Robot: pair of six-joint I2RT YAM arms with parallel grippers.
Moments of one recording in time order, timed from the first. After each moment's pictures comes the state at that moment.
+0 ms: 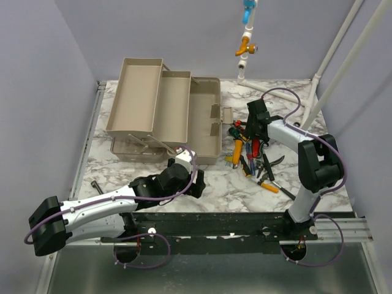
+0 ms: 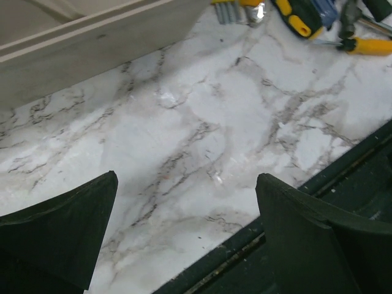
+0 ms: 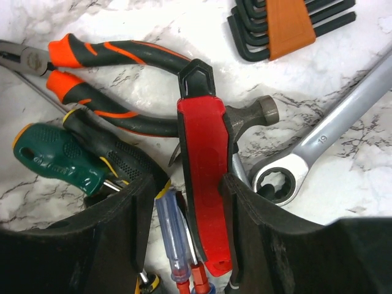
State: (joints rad) left arm -1.11 0.98 0.58 -0.22 -0.28 -0.54; right arm 0.31 1.79 1.17 -0.37 0.33 0.47
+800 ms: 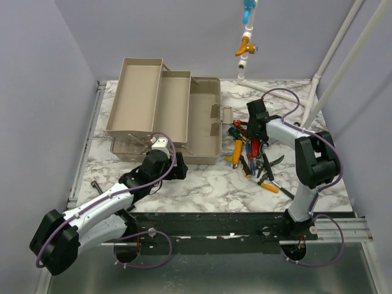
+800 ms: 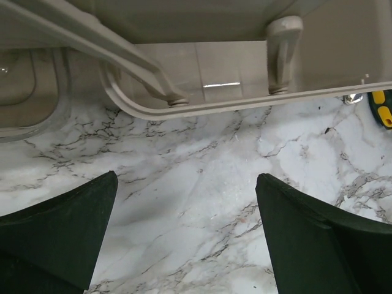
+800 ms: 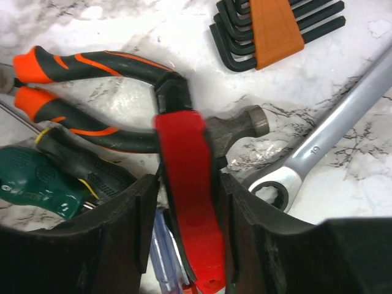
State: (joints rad) left arm -0.71 0.95 0.44 -0.07 -0.18 -0.56; right arm 0.30 1.84 1.18 -0.36 0.37 0.47
